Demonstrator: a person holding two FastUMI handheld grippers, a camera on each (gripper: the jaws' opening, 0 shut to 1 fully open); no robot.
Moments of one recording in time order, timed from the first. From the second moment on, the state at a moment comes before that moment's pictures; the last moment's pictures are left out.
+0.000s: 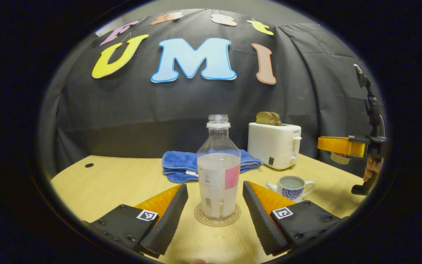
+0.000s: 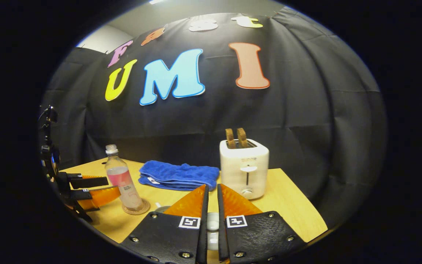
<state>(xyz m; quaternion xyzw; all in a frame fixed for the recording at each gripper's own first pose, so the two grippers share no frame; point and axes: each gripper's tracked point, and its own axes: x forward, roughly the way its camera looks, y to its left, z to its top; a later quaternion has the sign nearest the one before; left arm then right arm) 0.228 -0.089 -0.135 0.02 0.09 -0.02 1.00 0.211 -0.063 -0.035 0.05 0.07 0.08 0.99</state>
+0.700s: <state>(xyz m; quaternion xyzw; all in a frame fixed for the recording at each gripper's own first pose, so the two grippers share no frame) 0.204 -0.103 -0.127 -0.01 0.06 -0.04 1.00 0.261 0.027 -0.083 0.11 0.13 0.14 0.98</state>
